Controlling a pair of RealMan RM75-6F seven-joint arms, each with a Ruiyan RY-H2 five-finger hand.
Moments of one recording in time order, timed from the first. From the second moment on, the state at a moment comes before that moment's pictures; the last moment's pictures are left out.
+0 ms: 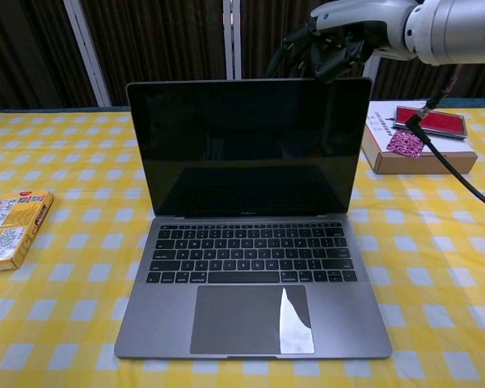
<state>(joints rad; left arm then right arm) -0.13 -1.21 -0.11 -1.52 1.34 1.44 0.14 0.94 -1.24 0.33 -1.72 -0.91 0.72 -0.05</state>
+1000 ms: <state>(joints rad) -0.13 -1.21 -0.10 -1.52 1.35 1.43 0.14 0.81 -1.27 0.02 -1.80 -1.60 0.82 -0.15</state>
